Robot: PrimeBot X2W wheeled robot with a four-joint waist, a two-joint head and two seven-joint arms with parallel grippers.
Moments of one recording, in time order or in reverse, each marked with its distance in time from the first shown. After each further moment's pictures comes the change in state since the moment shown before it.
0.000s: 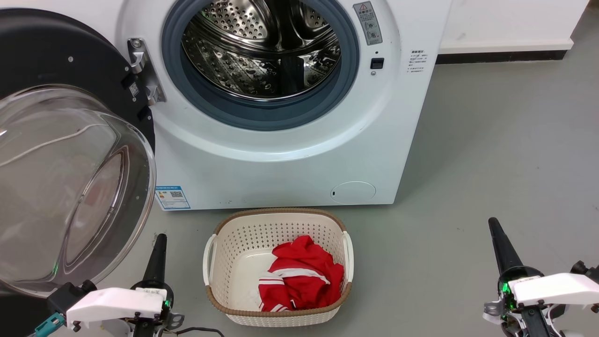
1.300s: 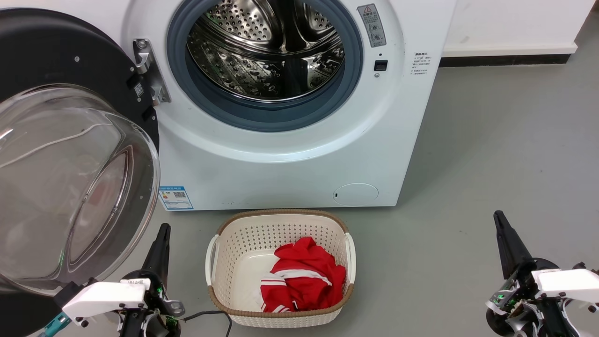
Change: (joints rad) left arm -0.044 0.001 0.011 0.040 -0.328 -0.022 0.079; right arm -0.034 0.002 -0.041 0.027 0.302 0.000 0.072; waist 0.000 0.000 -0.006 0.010
